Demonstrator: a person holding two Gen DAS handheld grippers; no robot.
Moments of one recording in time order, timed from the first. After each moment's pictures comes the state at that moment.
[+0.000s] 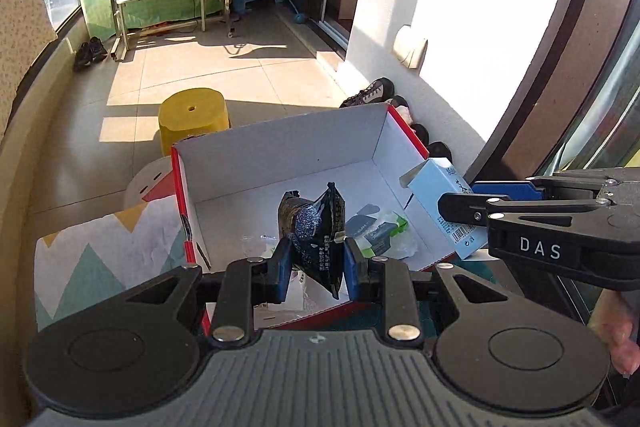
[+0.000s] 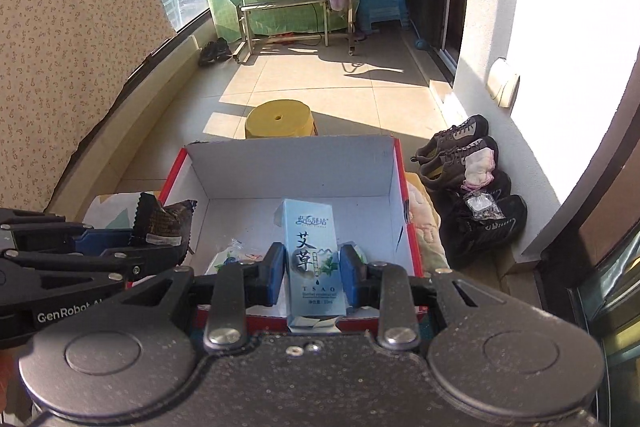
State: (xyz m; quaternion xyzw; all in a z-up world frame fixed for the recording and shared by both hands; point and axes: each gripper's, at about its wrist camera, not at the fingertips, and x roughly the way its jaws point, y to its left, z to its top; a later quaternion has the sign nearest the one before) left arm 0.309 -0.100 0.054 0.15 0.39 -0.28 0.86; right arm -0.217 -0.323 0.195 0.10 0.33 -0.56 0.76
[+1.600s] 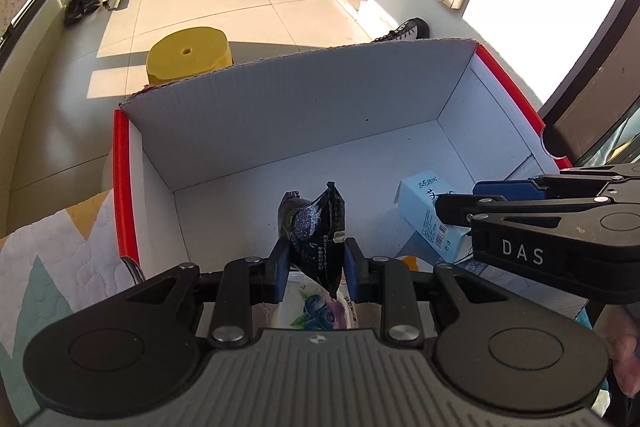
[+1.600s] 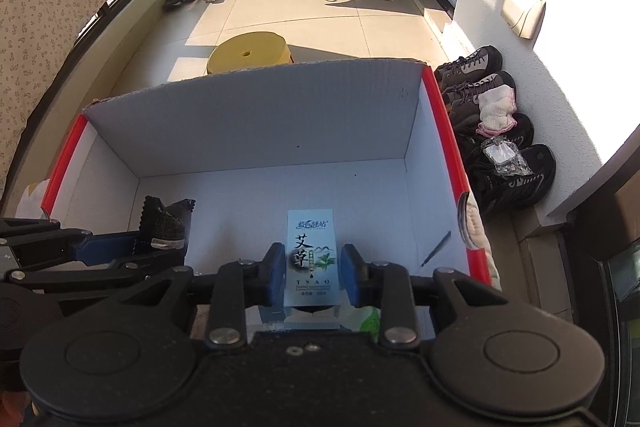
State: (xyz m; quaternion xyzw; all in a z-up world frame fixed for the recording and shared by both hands) left arm 0.410 -0.135 -0.038 0.18 0.46 -0.26 0.83; right arm -0.186 -0.448 0.142 0.18 0.39 -0.58 0.70
